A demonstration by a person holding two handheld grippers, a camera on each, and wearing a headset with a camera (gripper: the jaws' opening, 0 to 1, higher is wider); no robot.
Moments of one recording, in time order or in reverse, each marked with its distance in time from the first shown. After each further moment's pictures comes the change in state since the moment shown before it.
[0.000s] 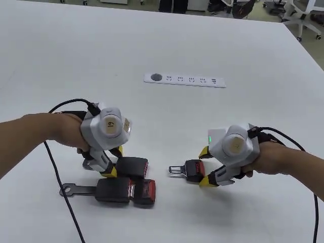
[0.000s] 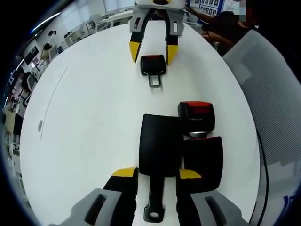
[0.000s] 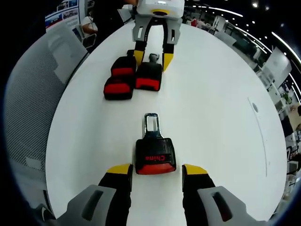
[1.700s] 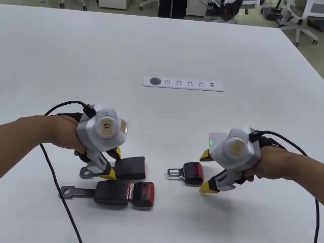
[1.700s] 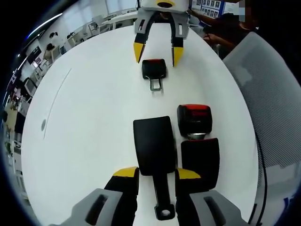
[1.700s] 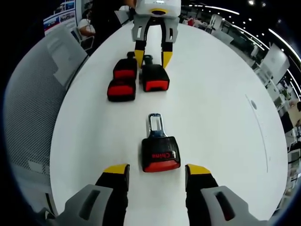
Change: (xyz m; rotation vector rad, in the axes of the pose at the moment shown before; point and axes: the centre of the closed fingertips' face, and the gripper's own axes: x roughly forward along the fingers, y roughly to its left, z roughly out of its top) left arm -0.011 -0.005 0.006 -0.015 -0.021 0.022; right arm -0.008 0.008 0.000 0.032 -0.005 -0.003
